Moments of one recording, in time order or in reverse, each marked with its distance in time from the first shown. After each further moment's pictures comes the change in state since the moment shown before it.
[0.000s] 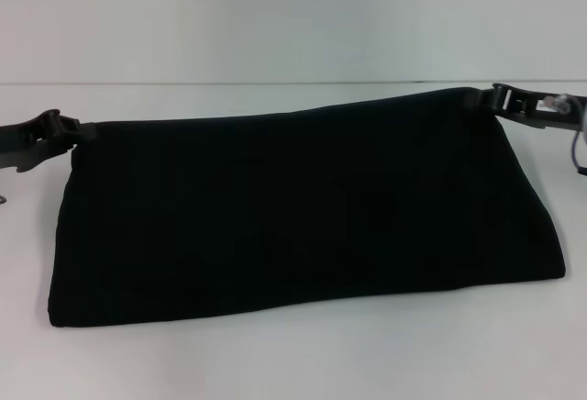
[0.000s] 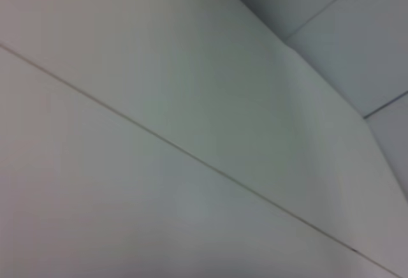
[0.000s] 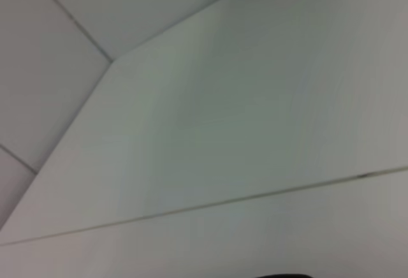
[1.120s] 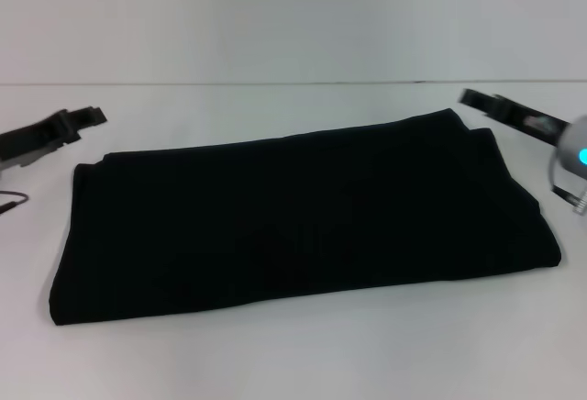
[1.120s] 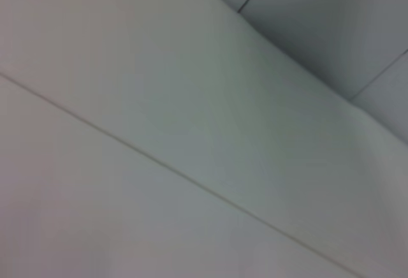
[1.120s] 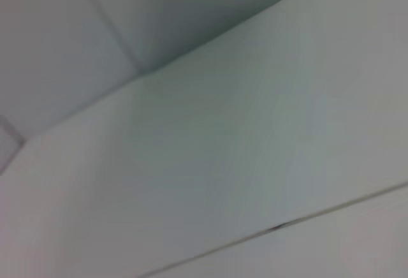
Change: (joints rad) left arm 0.009 -0.105 0.018 0.007 -0.122 -0.286 0.156; right arm -0.038 0.062 -0.037 0.189 0.461 0.365 -0.395
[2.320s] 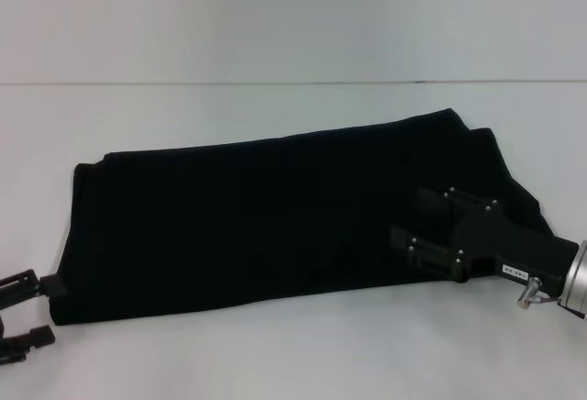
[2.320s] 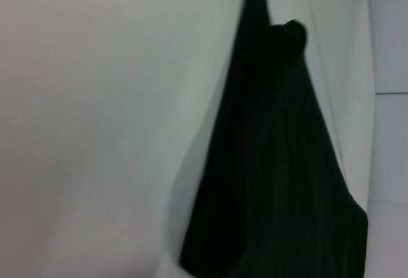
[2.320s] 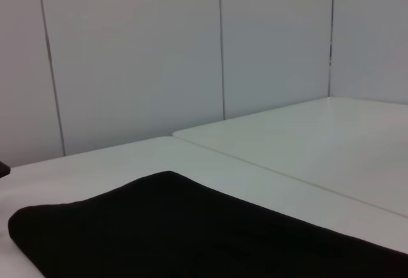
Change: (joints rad) left arm 0.351 0.107 0.000 0.008 0.075 0.694 -0.408; right arm -0.247 0.007 -0.151 -0.002 -0.015 -0.683 -0.868
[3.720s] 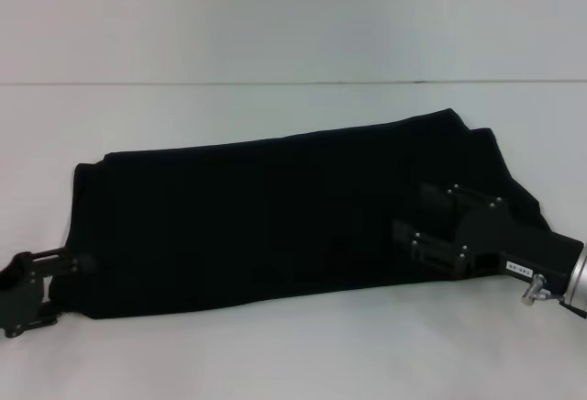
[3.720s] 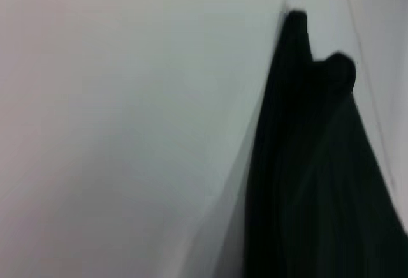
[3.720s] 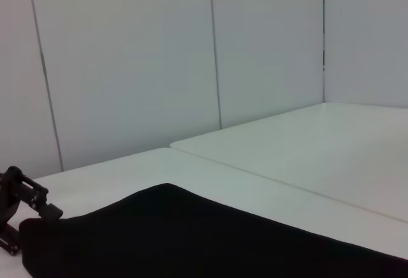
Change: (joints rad) left arm -0.114 0.007 0.065 -0.120 0.007 -0.245 -0.032; right arm -0.005 -0.001 0.012 0.000 0.009 -0.019 0.027
